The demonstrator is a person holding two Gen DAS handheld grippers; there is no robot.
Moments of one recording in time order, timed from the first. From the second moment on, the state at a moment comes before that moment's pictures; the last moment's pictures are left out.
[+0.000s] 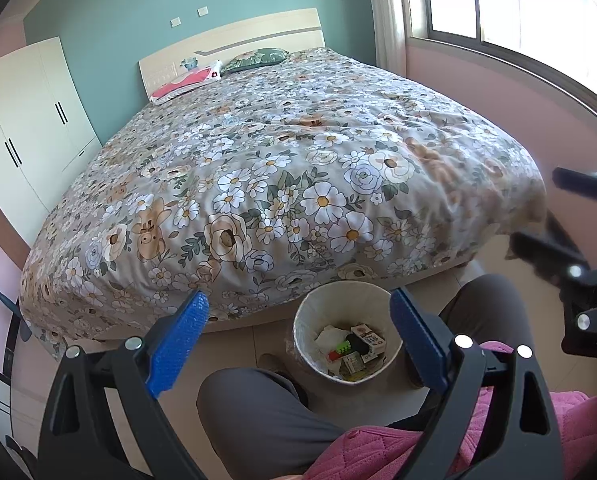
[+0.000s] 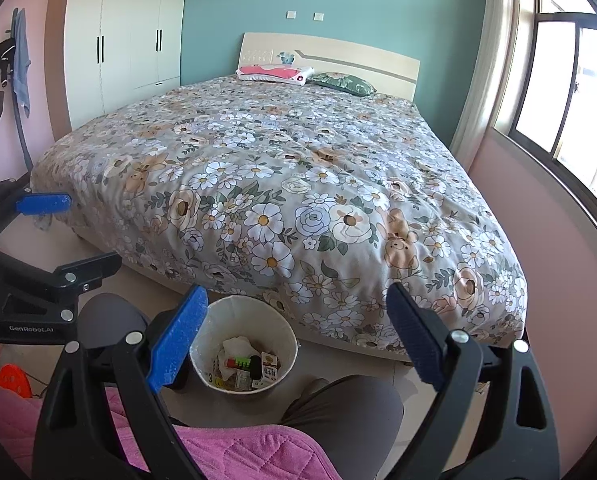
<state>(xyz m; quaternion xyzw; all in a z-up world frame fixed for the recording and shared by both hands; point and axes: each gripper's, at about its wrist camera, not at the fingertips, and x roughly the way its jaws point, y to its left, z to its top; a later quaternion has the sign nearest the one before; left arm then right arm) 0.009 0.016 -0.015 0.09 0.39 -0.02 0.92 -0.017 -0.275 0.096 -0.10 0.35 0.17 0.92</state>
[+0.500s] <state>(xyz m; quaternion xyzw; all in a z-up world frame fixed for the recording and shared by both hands) 0.011 0.017 -0.015 0.09 0.39 -0.02 0.92 -0.018 -0.272 0.094 -0.11 0.35 0.17 0.91</state>
